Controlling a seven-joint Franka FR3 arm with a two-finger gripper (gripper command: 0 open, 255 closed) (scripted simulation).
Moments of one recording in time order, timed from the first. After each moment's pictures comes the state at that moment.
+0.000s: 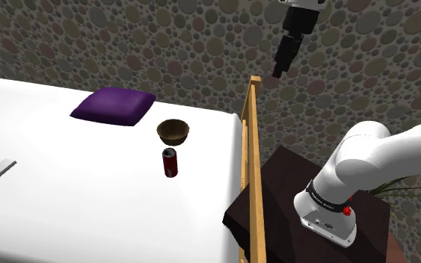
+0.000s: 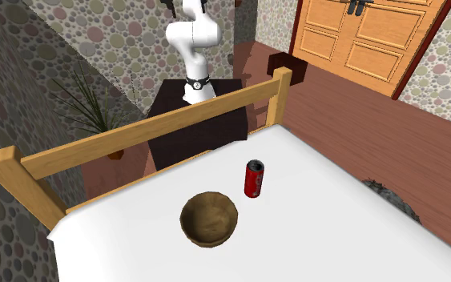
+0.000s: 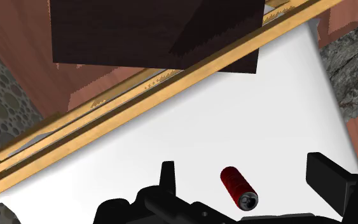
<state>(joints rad) -0.01 -0.80 -0.01 -2.27 0.12 1.46 -0.13</state>
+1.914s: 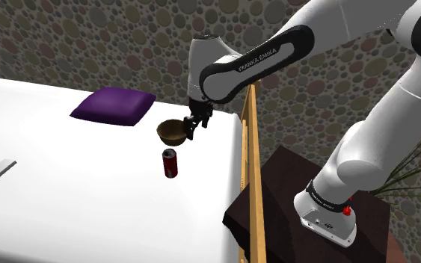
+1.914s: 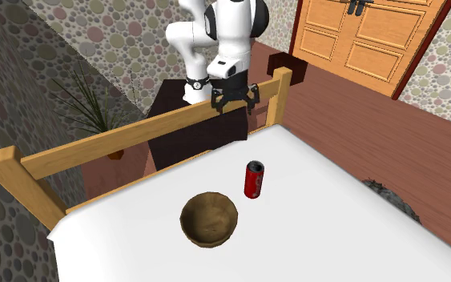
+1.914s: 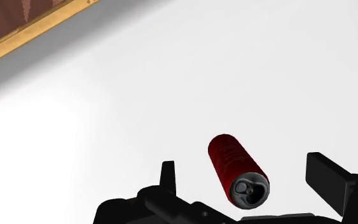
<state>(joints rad) 0.03 -0.06 0.30 -2.32 0.07 2.28 0.16</state>
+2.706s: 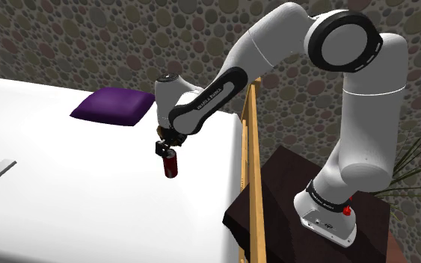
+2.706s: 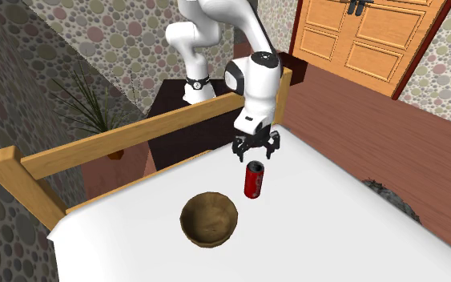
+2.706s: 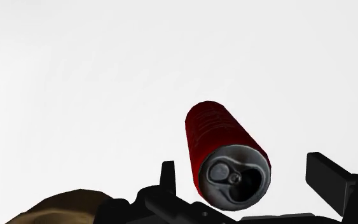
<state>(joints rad) 0.14 0.43 0.27 -2.02 -0.17 2.45 0.38</state>
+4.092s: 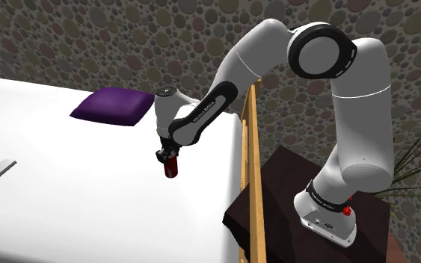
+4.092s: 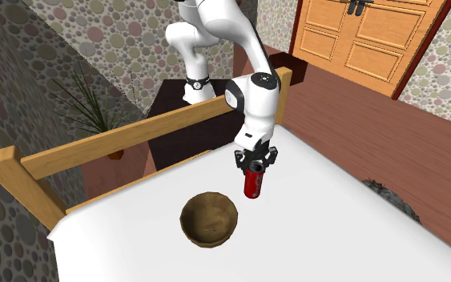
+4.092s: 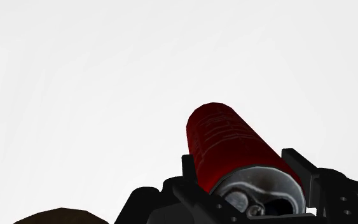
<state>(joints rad) 0.16 0.54 0.24 -1.98 -0.21 2.53 0.41</state>
